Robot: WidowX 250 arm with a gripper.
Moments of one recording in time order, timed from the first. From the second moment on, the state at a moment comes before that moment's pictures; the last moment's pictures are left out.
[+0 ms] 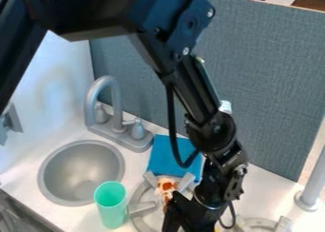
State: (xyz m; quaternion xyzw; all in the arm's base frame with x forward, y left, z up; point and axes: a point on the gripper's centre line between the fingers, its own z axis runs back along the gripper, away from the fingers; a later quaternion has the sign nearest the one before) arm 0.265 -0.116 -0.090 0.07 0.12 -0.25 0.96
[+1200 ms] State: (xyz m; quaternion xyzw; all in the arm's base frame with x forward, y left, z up) arm 0.270 -0.153 -0.027 0.02 -0.01 -0.28 0.96
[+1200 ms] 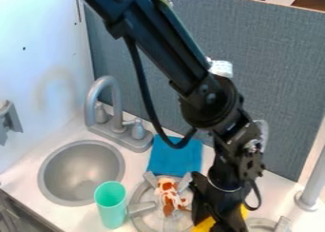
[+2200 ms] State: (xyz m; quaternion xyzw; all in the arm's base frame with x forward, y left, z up) arm 0.314 -0.222 -0.071 -0.02 0.05 -0.29 0.96
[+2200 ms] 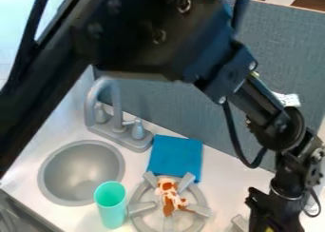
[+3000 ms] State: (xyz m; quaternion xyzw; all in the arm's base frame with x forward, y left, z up) arm 0.283 -0.205 -0.051 -0.01 0.04 -0.27 0.96
